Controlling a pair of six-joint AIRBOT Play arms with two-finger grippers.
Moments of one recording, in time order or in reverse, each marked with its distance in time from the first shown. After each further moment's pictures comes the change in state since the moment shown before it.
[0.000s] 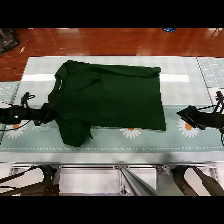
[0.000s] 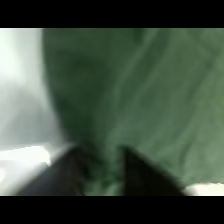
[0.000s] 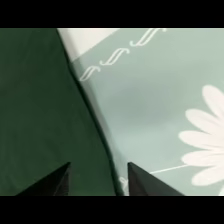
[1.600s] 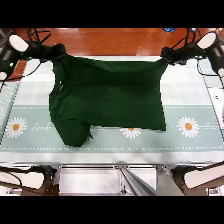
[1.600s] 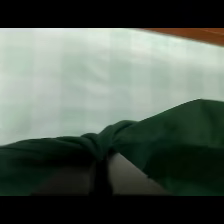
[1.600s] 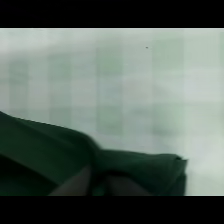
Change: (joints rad) left arm -0.444 -0.301 0.957 0.290 0.201 -0.269; right arm 0.499 -0.831 1.183 -0.218 -0.056 0.257
